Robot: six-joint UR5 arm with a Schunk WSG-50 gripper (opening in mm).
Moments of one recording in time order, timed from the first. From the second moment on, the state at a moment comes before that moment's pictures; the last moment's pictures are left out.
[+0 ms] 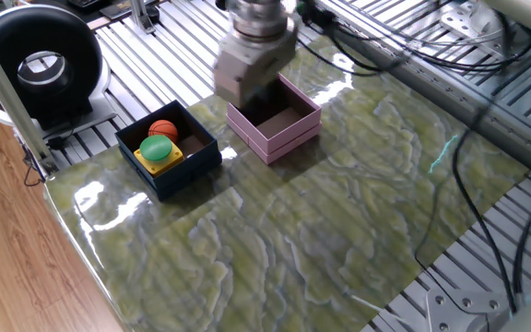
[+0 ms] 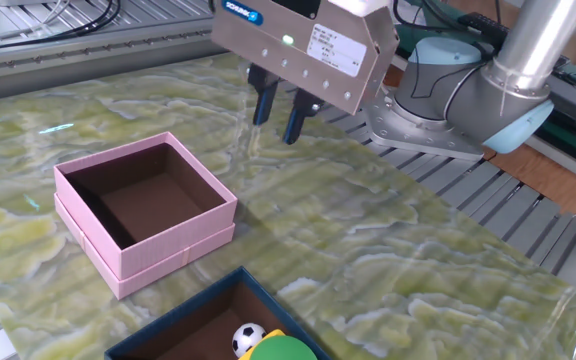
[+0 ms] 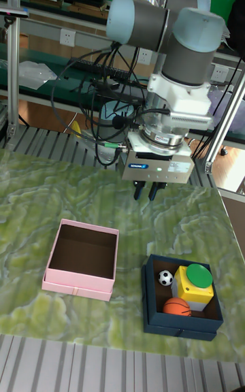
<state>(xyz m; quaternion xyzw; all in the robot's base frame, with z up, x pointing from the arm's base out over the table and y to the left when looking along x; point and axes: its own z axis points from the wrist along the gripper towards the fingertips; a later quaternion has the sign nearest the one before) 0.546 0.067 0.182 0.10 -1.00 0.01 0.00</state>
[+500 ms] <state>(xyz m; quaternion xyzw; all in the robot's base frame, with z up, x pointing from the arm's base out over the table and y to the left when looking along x) 0.567 0.089 0.187 0.13 -0.99 -0.02 0.00</state>
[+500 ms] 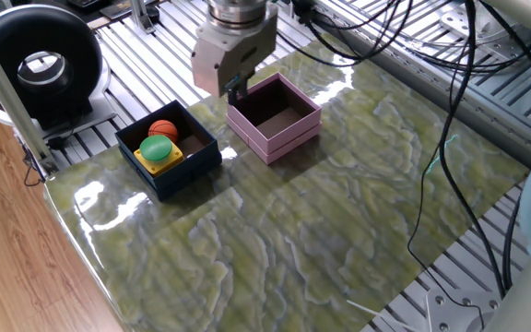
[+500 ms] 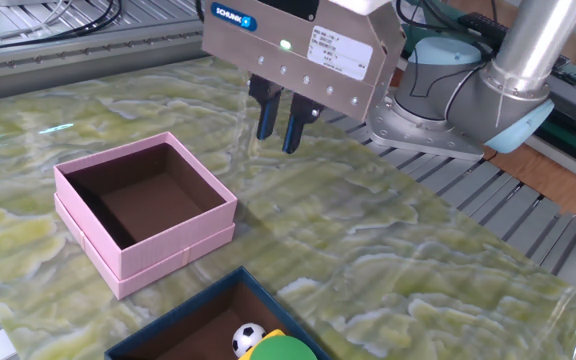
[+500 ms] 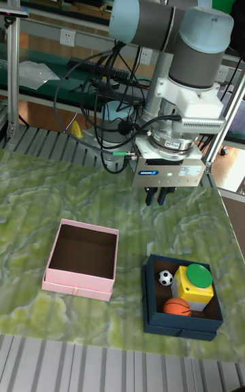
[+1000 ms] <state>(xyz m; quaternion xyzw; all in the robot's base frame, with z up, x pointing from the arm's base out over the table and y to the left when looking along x) 0.600 0.096 0.184 0.12 -0.99 -0.02 -0.05</state>
